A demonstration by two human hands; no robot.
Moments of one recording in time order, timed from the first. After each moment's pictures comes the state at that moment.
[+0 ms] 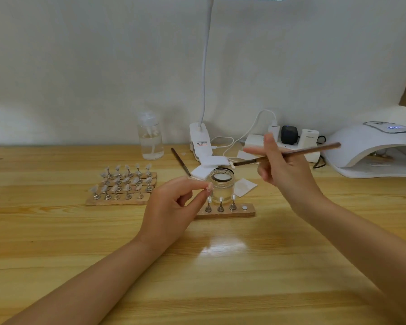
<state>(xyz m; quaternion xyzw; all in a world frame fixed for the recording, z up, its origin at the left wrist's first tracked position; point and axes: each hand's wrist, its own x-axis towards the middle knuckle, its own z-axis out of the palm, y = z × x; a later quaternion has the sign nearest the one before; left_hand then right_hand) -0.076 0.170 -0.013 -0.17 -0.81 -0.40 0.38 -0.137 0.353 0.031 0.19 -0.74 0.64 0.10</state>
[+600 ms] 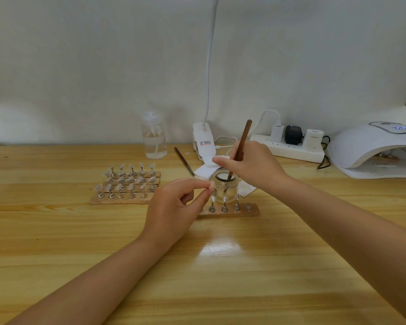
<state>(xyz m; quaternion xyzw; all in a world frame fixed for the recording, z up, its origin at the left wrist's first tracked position) -0.078 0.168 -0.016 -0.13 -0.83 -0.40 0.37 -0.173 0.314 0.032 0.26 -0.89 0.34 0.15</state>
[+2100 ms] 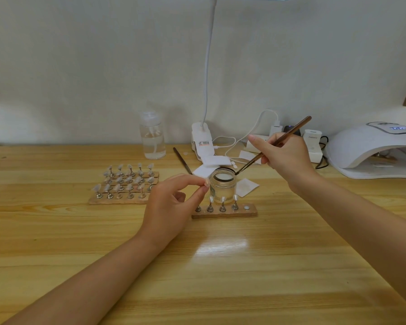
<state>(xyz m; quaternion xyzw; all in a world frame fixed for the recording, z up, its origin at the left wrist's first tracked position) -0.076 0.169 -0.011 -0.10 -0.80 -0.50 0.31 -0.184 0.352 0.036 0.11 -0.79 0.58 0.16</state>
